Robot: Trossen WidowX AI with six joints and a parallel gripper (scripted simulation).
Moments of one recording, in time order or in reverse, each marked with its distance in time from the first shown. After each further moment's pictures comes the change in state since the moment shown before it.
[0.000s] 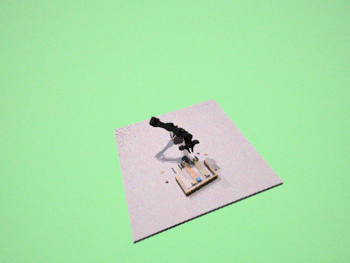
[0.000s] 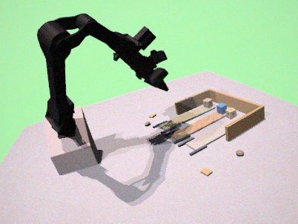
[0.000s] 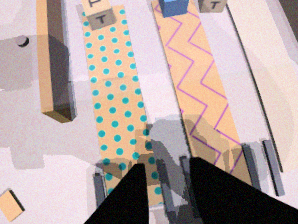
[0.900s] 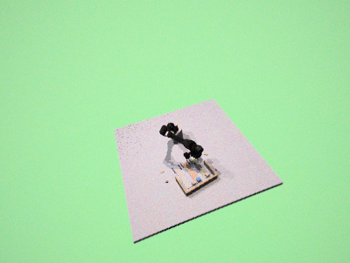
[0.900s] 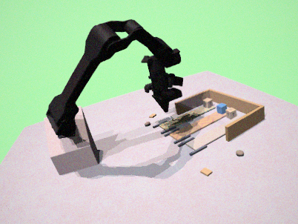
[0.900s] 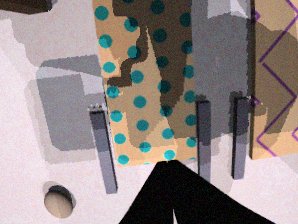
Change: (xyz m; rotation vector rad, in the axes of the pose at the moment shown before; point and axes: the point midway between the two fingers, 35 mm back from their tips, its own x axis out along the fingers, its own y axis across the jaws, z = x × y) arm 0.076 0.023 -0.037 -0.080 0.553 0.038
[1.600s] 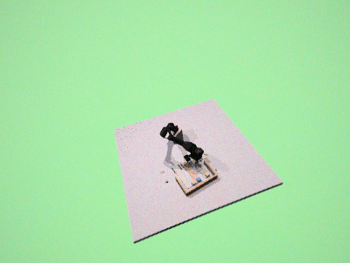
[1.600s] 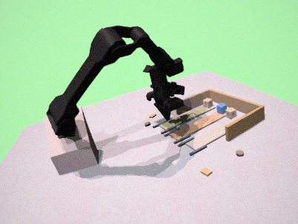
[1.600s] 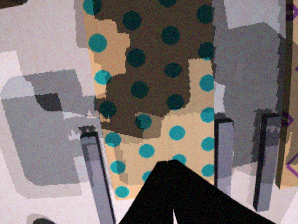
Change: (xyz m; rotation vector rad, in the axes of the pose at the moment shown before) arm 0.035 0.001 0.000 0.000 0.000 -0.002
